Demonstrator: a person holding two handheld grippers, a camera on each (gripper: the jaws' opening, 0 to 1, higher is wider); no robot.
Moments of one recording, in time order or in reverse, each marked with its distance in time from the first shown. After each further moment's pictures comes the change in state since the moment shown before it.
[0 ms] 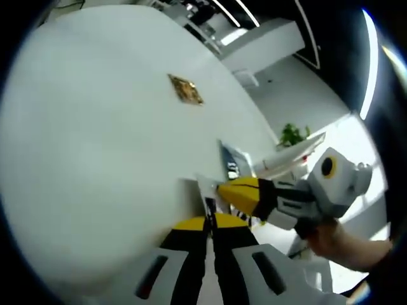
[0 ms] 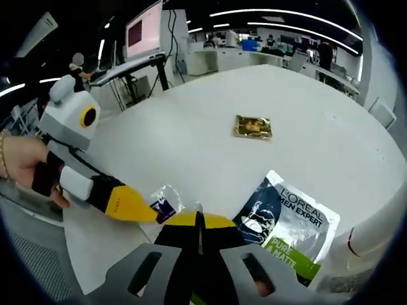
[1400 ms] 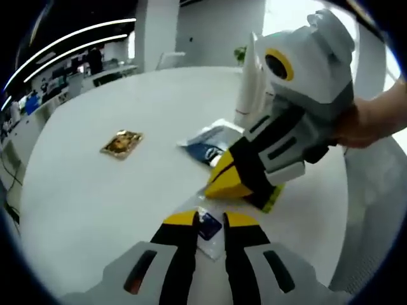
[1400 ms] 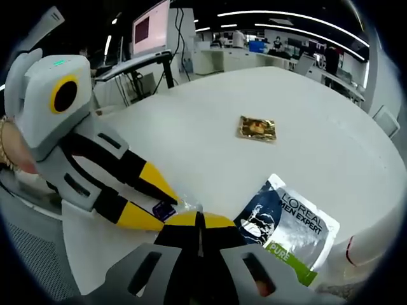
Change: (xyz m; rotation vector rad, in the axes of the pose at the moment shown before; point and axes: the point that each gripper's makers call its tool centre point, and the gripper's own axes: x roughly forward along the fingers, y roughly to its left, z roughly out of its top) left arm 0.021 -0.003 0.012 0.921 0.115 0.128; right arm 0.001 -0.001 -0.001 -0.067 0.007 0.026
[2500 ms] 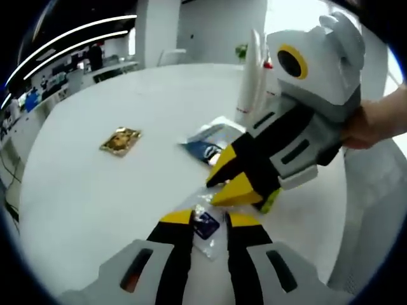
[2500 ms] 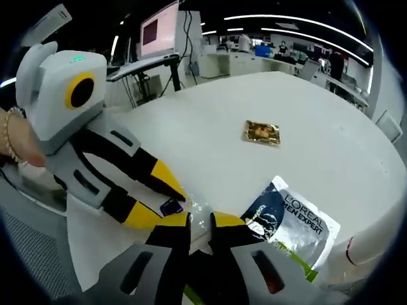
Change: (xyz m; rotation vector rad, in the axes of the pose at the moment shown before) left arm -0.003 -0.004 0.001 -0.016 0.015 -0.008; right arm -0.008 0.007 0.004 0.001 -0.030 0.029
